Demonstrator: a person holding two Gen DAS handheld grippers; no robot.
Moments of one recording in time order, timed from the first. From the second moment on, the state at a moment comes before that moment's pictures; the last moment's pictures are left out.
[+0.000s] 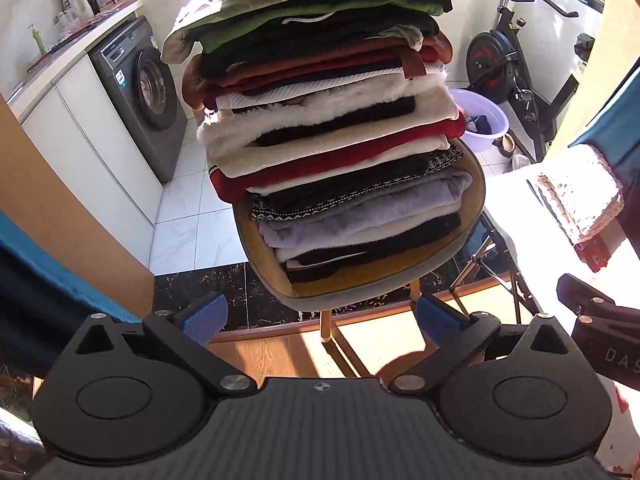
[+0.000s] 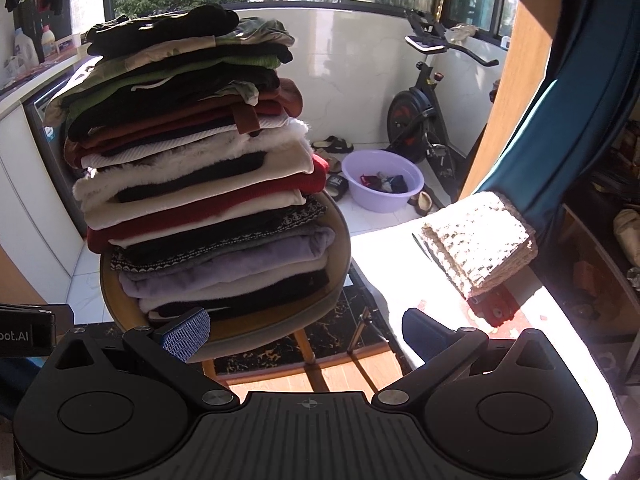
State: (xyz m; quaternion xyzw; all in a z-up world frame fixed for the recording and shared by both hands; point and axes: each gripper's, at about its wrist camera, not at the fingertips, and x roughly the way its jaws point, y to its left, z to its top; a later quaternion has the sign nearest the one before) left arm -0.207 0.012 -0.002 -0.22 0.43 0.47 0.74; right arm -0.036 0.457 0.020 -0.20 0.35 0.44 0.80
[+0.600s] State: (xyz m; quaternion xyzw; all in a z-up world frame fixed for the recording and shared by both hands) left arm -0.210 0.004 -0.004 -0.22 0.44 0.45 0.74; right arm -0.049 0.435 0.013 -0.20 0.37 0.41 0.81
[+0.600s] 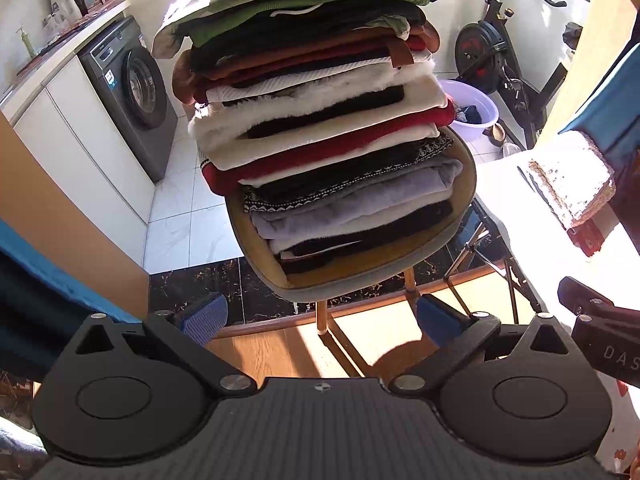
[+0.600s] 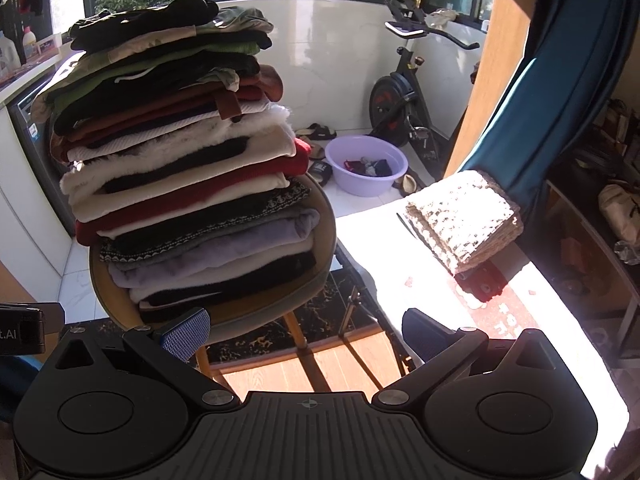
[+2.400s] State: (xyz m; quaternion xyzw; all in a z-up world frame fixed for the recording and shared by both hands) left arm -0.207 0.006 0.015 -0.22 0.38 0.43 0.79; right arm -0.051 0.446 0.023 -0.21 0.34 0.43 0.81
